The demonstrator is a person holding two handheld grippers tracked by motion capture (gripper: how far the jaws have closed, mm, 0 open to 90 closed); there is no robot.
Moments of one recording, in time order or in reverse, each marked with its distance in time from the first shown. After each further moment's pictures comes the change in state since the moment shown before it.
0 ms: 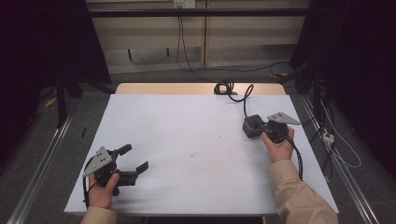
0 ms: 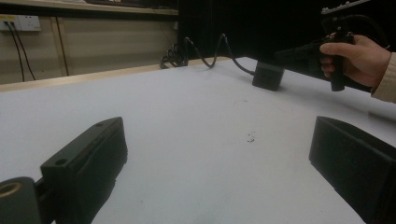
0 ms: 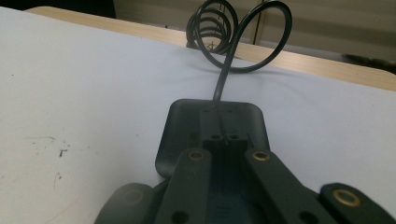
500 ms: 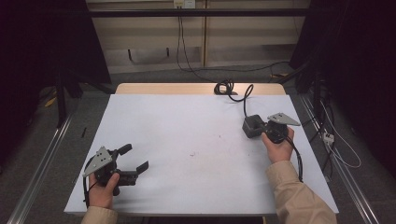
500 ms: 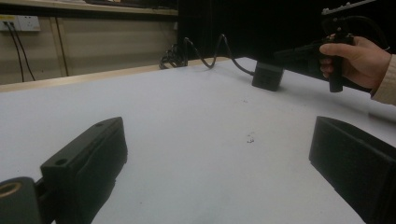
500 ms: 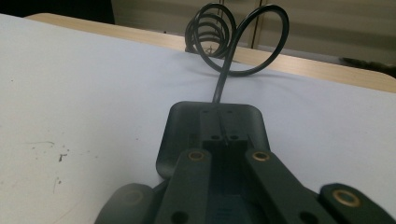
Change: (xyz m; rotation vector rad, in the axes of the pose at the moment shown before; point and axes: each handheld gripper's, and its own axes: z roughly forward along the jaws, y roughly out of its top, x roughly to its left) left arm 0.000 0.001 0.001 -0.002 -0.003 0.003; right arm 0.001 -0.002 0.000 -0.021 -0.006 0.014
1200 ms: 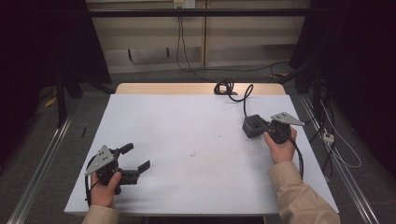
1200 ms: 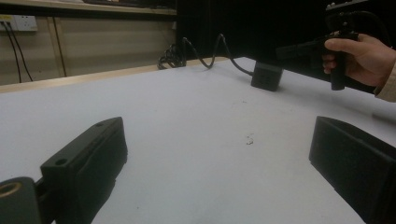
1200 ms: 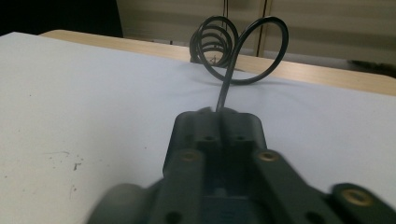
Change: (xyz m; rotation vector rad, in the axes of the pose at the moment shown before) left arm -0.001 0.001 0.005 0.000 -0.005 0.000; right arm -0.003 0.004 -0.007 -0.025 0.033 0.044
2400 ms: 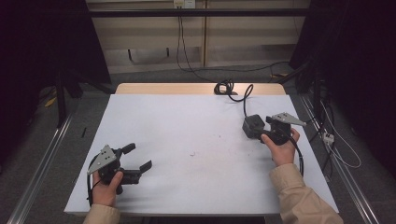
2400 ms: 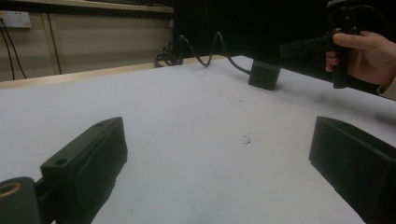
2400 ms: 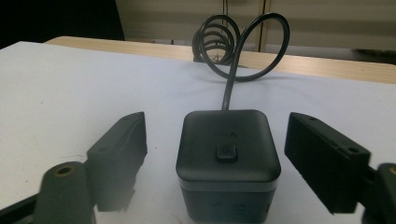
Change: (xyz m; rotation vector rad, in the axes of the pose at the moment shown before) left arm -0.001 -0.001 0.005 0.011 -0.014 -0.005; right arm 0.004 0.003 -0.006 0.010 0.000 0.044
